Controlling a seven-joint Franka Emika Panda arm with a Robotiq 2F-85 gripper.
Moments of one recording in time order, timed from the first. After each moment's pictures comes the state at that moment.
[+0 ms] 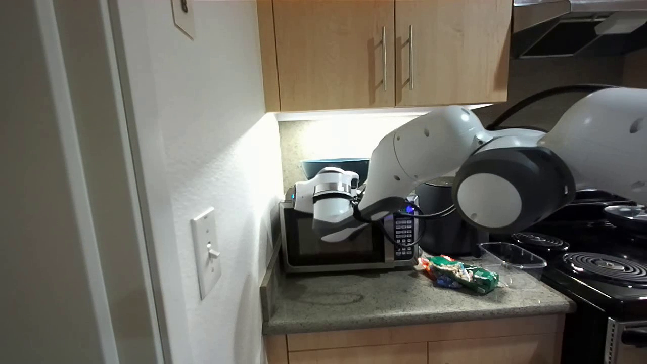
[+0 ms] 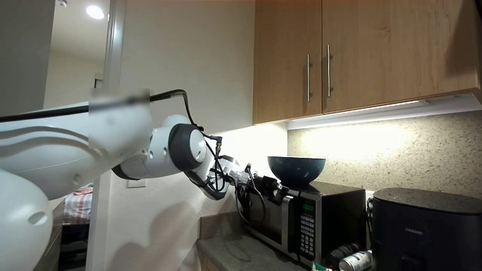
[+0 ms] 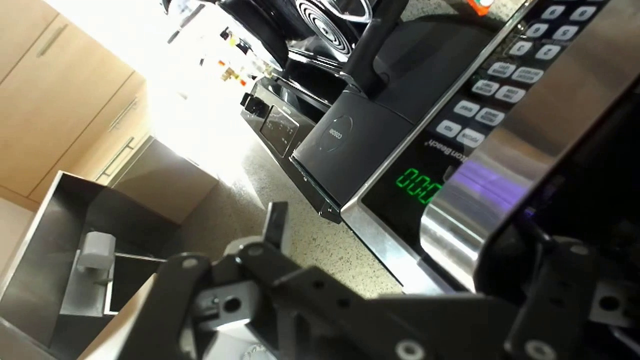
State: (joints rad) arm 0.20 1.13 -0.22 -0.80 -1.06 1.40 1.26
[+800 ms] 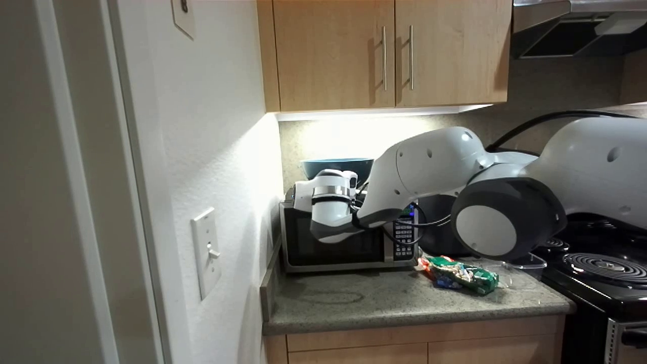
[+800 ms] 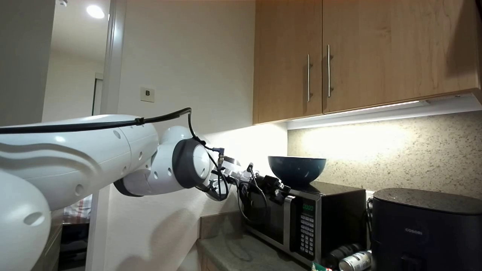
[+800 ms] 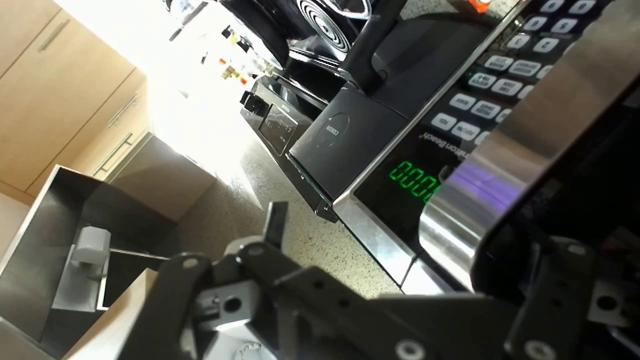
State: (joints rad) arm 0.18 1.25 -0.23 -0.61 -1.05 1.36 1.16
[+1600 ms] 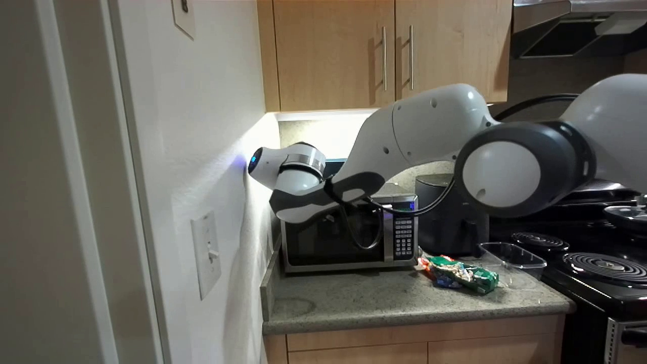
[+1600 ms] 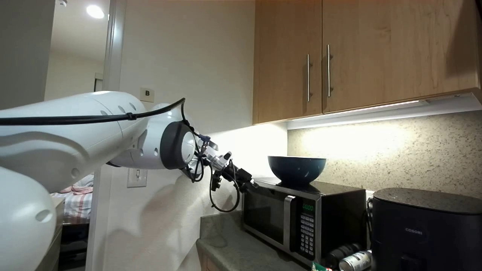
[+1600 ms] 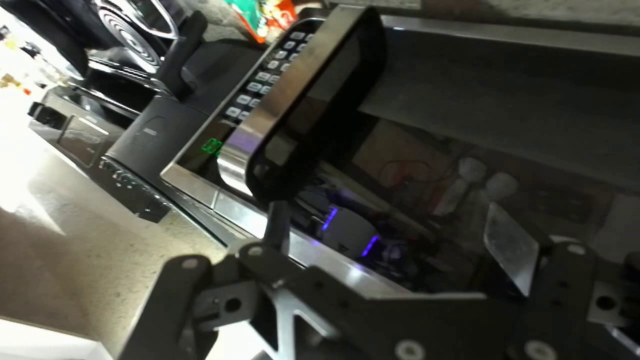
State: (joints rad) arm 0.24 1.07 0.01 -0.72 -0.99 1.60 1.15
